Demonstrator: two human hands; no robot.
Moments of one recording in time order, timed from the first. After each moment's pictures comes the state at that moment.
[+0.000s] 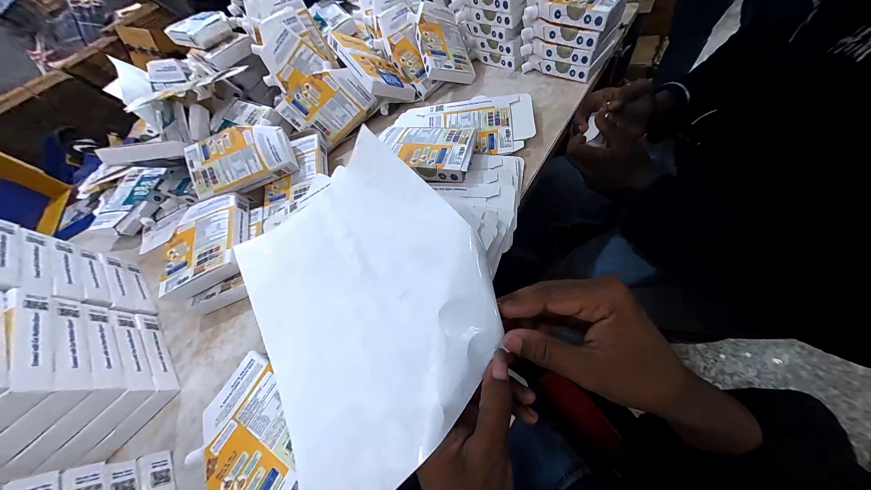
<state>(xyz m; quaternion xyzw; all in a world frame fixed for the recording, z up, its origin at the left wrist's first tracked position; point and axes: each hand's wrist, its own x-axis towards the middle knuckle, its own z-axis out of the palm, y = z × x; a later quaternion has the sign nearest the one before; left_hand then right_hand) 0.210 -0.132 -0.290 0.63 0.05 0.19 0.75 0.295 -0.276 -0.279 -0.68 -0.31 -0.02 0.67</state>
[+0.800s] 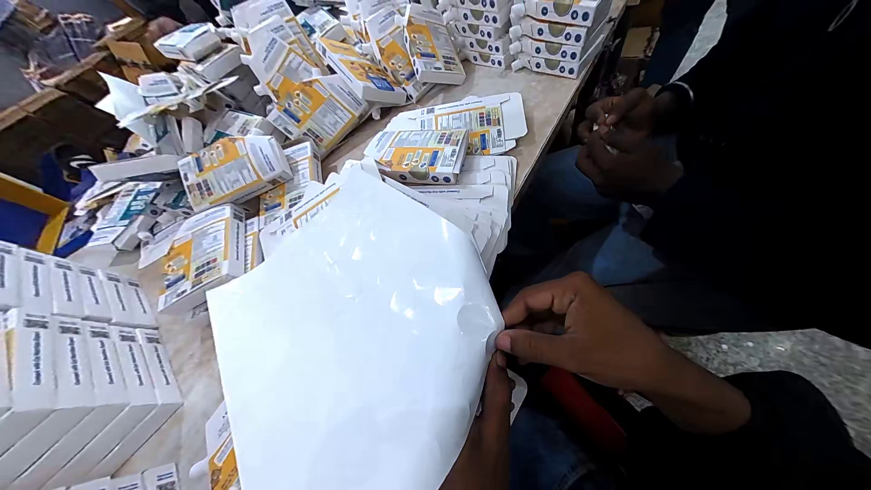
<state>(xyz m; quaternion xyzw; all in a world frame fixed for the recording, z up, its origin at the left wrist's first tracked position) 0.213 -0.123 -0.298 0.79 0.03 0.21 0.58 0.301 -0.279 -0.279 -0.69 -0.24 0.13 0.67</state>
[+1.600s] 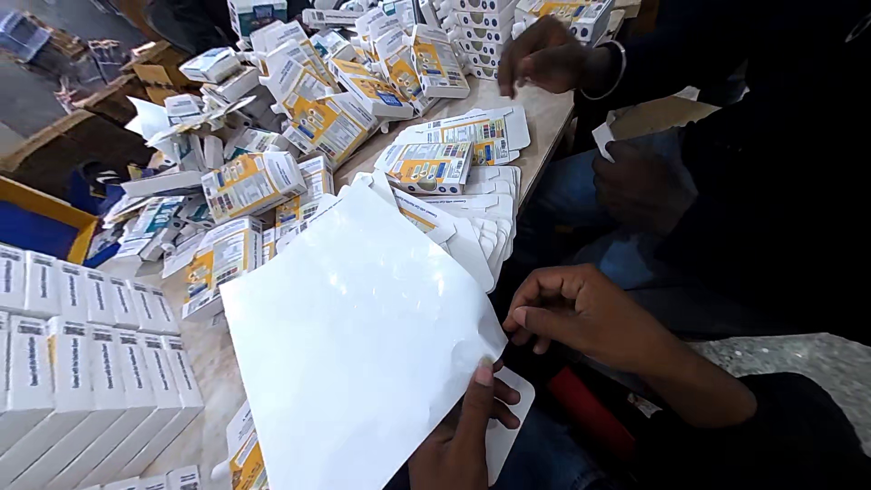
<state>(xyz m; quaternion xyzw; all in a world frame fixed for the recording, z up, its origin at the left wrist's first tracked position) 0.209 -0.103 -0.285 0.64 0.08 0.07 0.76 0.310 -0.281 -0.280 -0.67 -0.19 0.13 0.70</state>
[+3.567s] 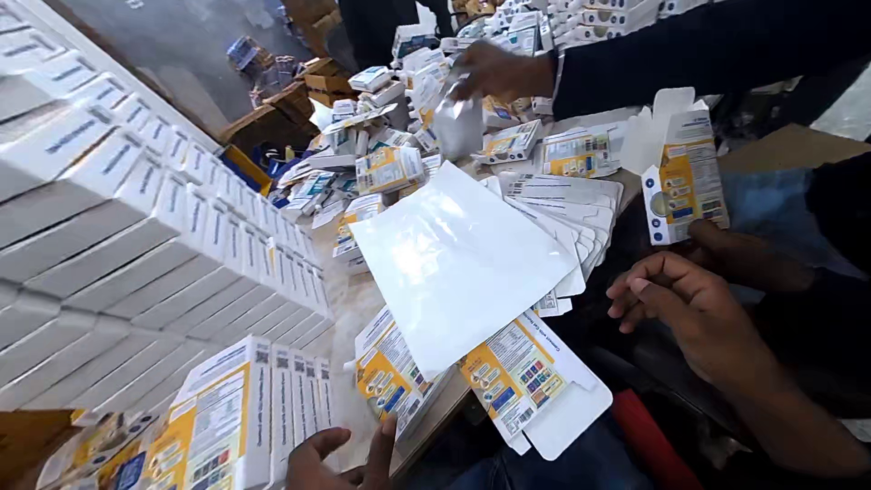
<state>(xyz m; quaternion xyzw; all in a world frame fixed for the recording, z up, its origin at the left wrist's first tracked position) 0.092 0.018 -0.246 0.87 0.38 0.18 0.25 0.313 -0.279 -0.291 -0.66 -0.18 0.00 0.73</state>
